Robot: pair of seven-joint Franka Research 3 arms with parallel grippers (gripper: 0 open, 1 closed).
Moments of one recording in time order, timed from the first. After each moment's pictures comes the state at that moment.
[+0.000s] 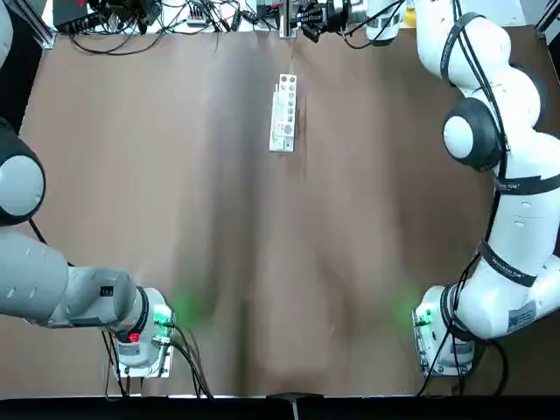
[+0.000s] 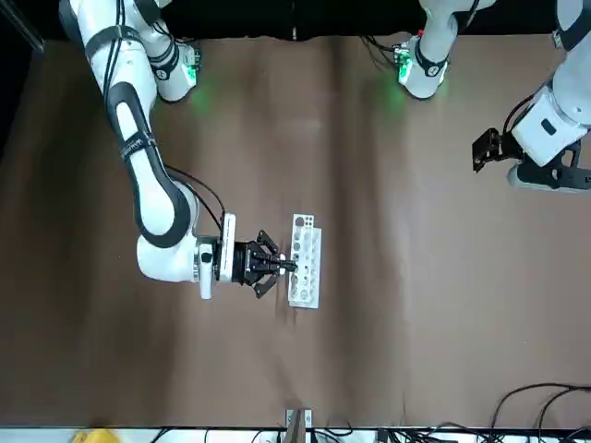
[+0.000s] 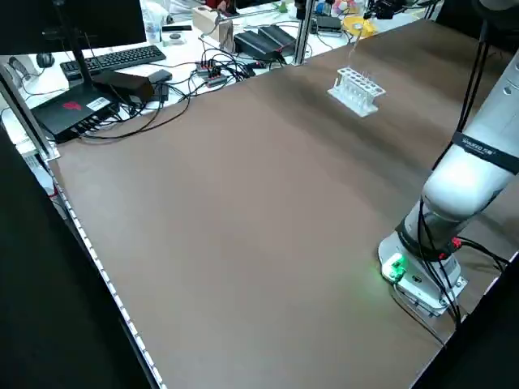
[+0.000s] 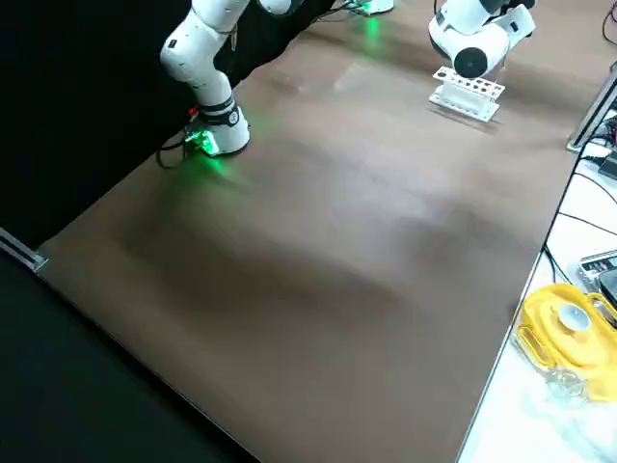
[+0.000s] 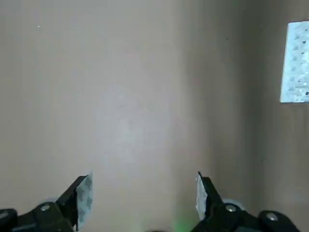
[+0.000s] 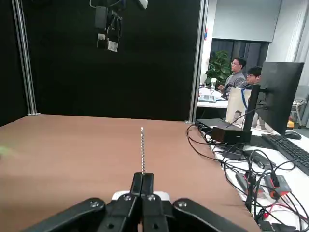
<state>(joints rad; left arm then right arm) 0.01 0.03 -0.17 -1.57 0.02 1.54 -0.02 0.32 0.75 0.12 -1.32 1.56 2.07 -2.13</state>
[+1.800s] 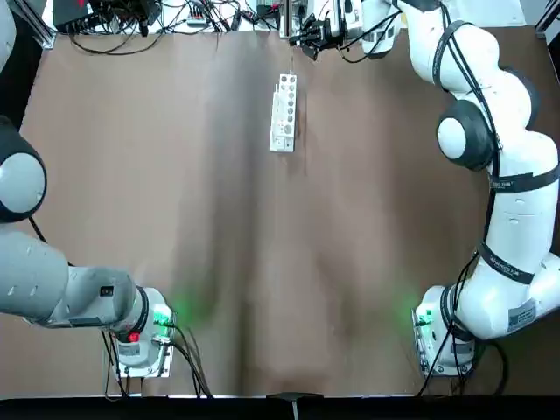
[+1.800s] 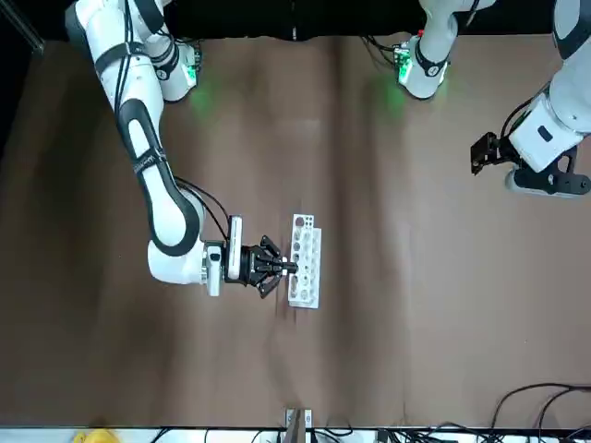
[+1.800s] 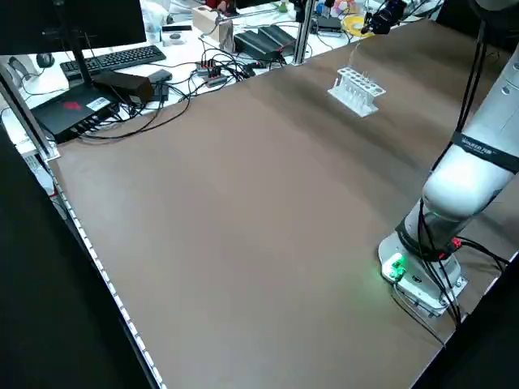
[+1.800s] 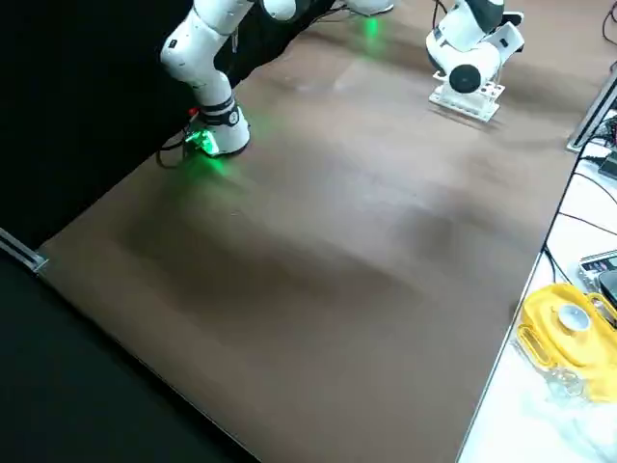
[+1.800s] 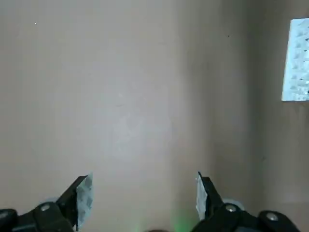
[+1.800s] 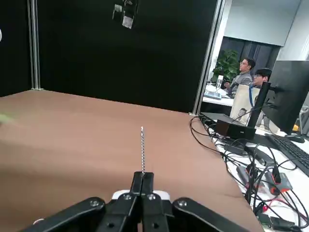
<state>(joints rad) 0.01 0.04 -0.17 -1.57 0.02 1.54 -0.02 0.33 0.79 0.12 -1.34 1.56 2.07 -2.30</state>
